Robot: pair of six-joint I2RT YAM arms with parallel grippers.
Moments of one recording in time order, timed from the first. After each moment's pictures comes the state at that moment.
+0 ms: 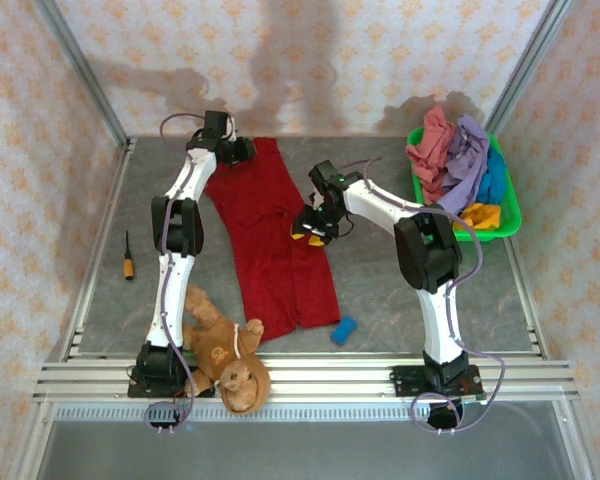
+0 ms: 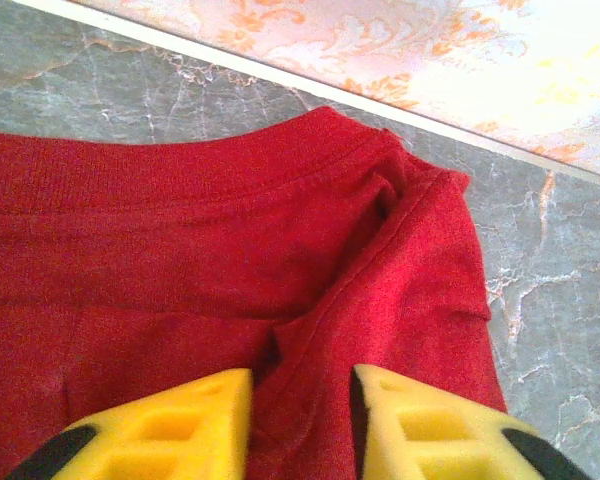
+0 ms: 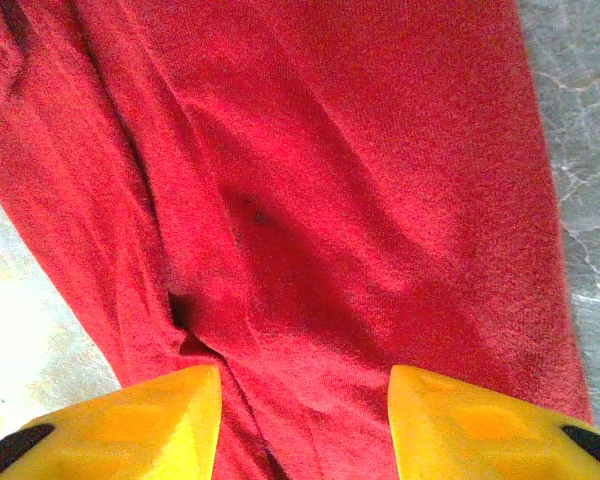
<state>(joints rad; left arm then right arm) -0.03 2.76 2.58 -0.64 0.32 -0.42 0.54 2.12 1.66 -0.84 -0.49 0.67</state>
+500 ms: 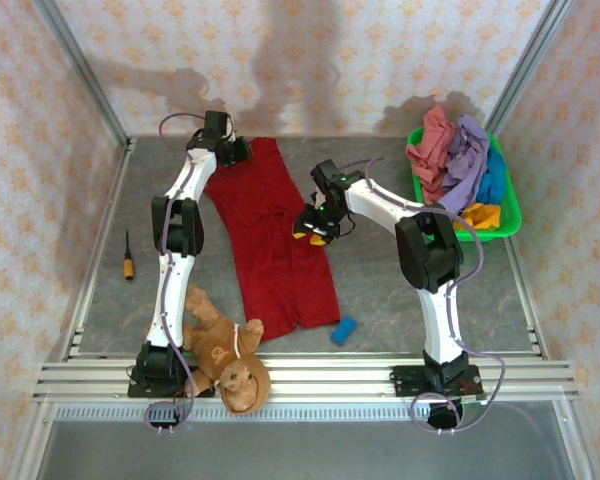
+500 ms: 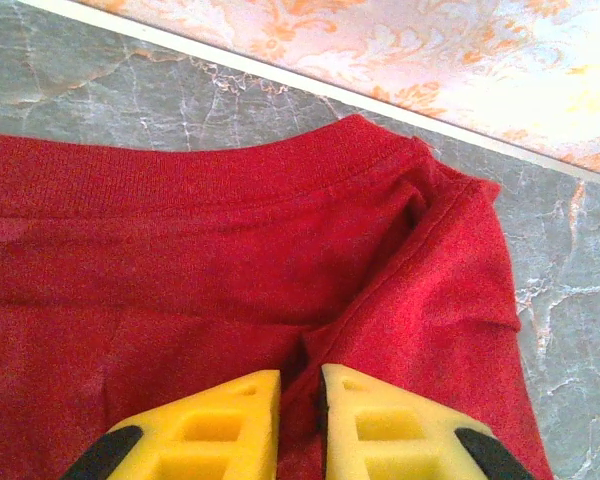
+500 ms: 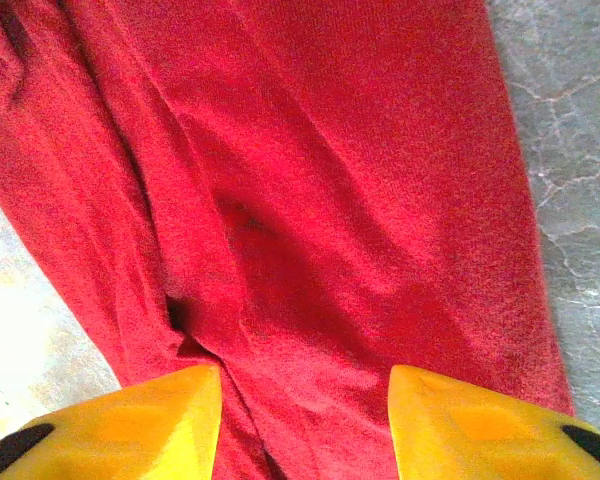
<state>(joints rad) -0.03 2.76 2.58 -0.64 0.28 -0.42 0.53 2.12 1.66 -0.84 -0.49 0.67</state>
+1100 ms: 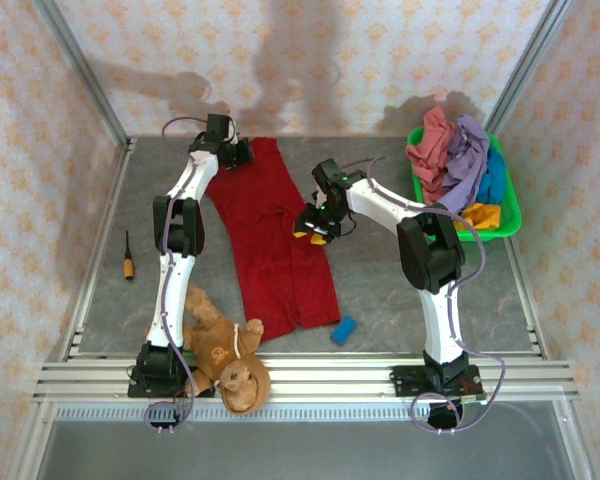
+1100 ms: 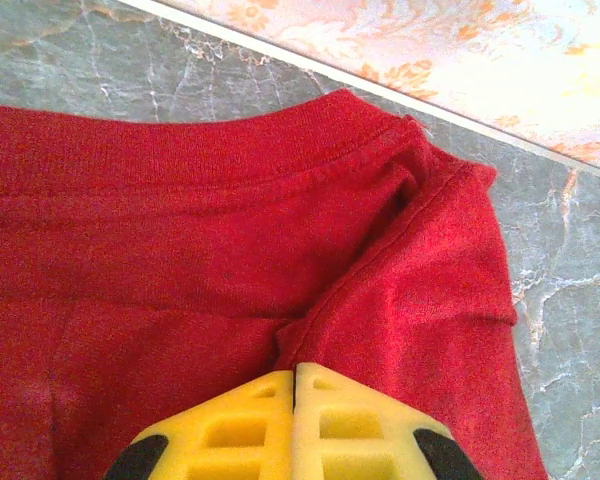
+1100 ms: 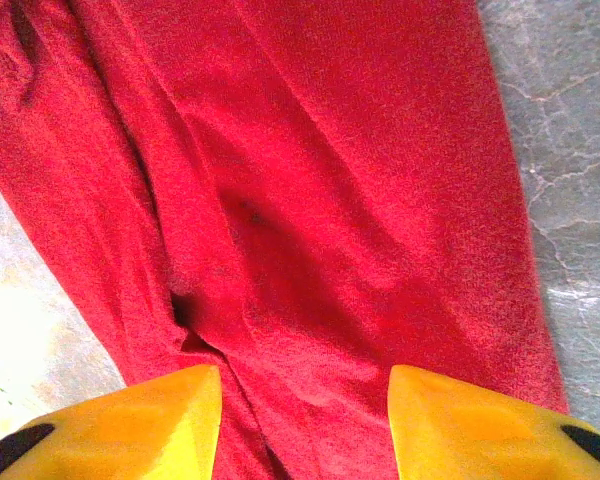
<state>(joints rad) -0.03 2.76 2.54 -0.59 0.32 -0.45 0.53 2.11 1.65 -0.84 -0.49 0.67</state>
